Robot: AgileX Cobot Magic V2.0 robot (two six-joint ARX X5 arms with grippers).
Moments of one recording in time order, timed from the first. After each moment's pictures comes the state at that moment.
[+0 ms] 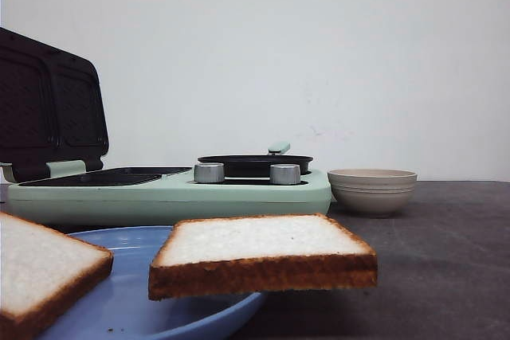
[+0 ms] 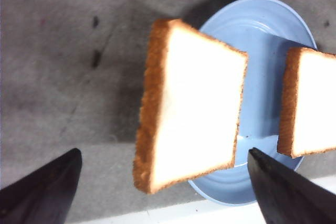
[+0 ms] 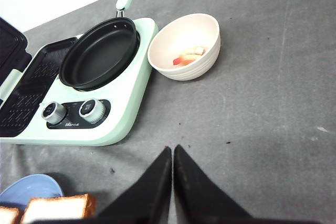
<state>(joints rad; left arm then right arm) -0.15 0.79 0.63 -0.98 0.40 -0.39 0.03 0.44 0.50 -0.49 -0.34 0.40</state>
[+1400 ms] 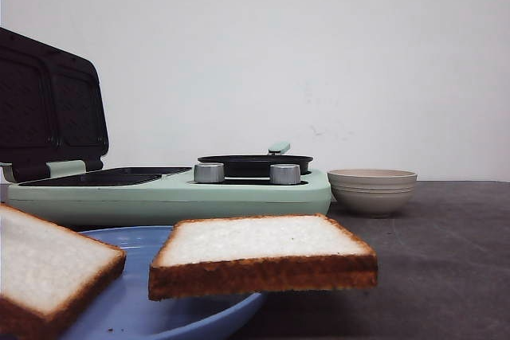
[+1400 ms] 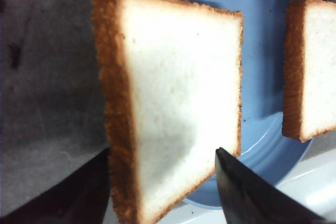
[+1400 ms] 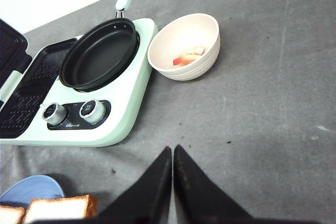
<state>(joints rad) -0.35 0.94 0.58 -0.81 0.39 -0.44 0.03 0.44 0.50 -0.49 -0.34 0.41</state>
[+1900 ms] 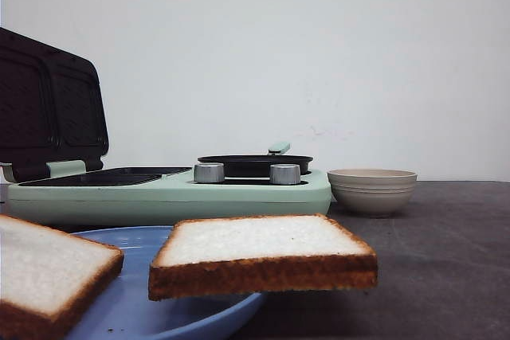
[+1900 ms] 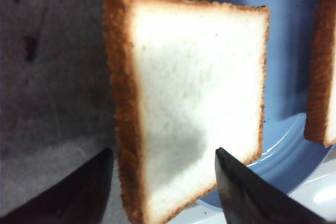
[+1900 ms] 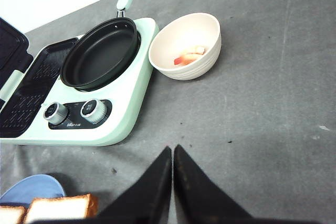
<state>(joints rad) -0.35 1.00 0.58 -0.82 0.37 -0.44 0.03 0.44 0.50 -0.49 -0.35 0.41</state>
